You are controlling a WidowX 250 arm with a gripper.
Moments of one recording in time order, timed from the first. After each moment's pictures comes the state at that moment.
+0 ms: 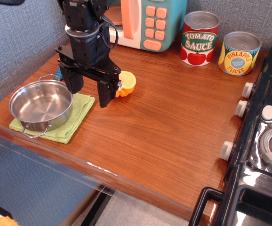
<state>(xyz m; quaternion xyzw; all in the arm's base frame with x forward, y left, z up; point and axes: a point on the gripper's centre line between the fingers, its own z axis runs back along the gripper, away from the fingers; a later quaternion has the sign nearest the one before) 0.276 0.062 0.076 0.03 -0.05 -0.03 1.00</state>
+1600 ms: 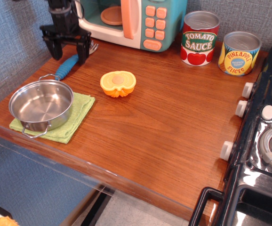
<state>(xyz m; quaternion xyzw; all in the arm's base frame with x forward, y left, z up) 0.394 0.210 0.016 0.02 -0.06 0.12 0.99</state>
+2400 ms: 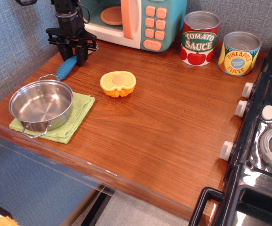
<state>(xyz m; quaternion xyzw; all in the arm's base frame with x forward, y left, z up) 0.396 0.202 0.010 0.03 -0.05 0.11 0.99</state>
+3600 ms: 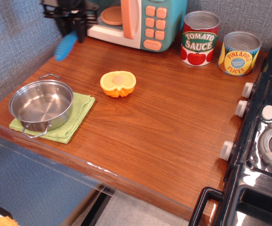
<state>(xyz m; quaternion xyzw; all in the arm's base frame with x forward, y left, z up) 0.377 0.151 0.093 0.01 -0.09 0.10 0.99</state>
